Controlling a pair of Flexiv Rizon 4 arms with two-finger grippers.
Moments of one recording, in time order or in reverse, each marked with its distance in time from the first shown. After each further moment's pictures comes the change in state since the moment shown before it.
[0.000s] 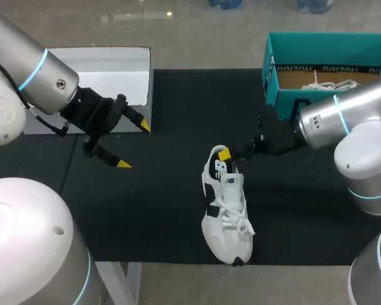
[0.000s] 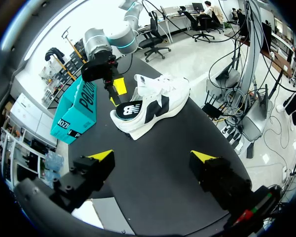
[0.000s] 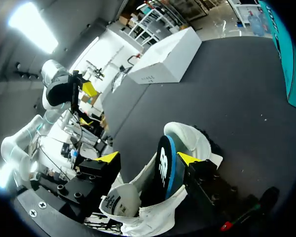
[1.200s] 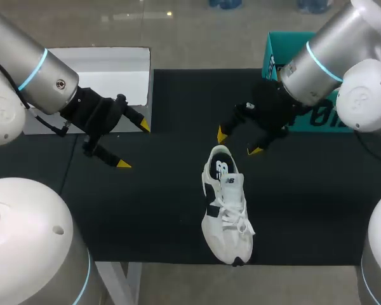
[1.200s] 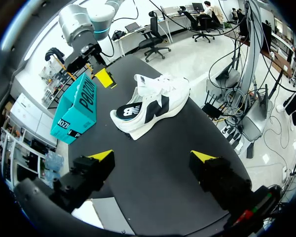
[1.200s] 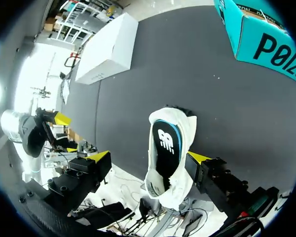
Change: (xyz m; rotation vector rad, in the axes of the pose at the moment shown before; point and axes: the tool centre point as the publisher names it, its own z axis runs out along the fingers) left arm 0.000 0.000 0.000 0.000 0.000 0.000; right arm 0.033 0.014 -0.033 0.206 -0.381 0.494
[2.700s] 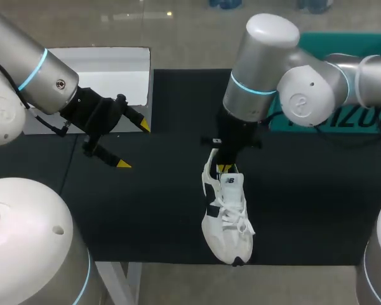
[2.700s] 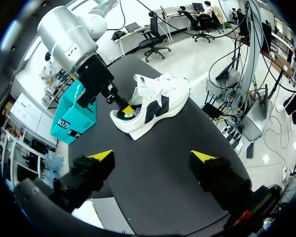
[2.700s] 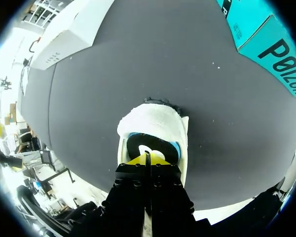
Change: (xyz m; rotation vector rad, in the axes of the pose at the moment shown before) left arm 0.000 0.000 0.000 0.000 0.000 0.000; right arm -0.035 0.004 0.096 0.095 -0.356 -0.016
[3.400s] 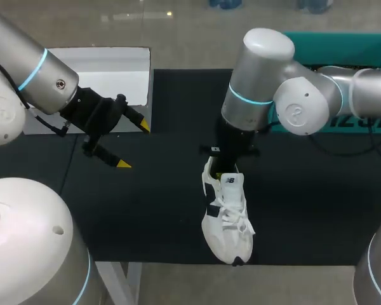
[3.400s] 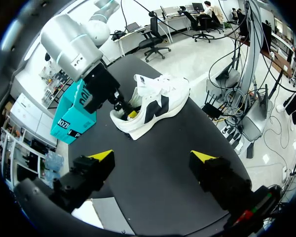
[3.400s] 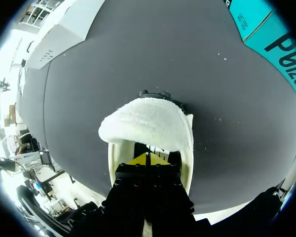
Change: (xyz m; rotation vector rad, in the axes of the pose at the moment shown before) left arm 0.000 0.000 0.000 0.000 0.000 0.000; right arm -0.004 -0.002 0.017 0.005 -0.008 0.013
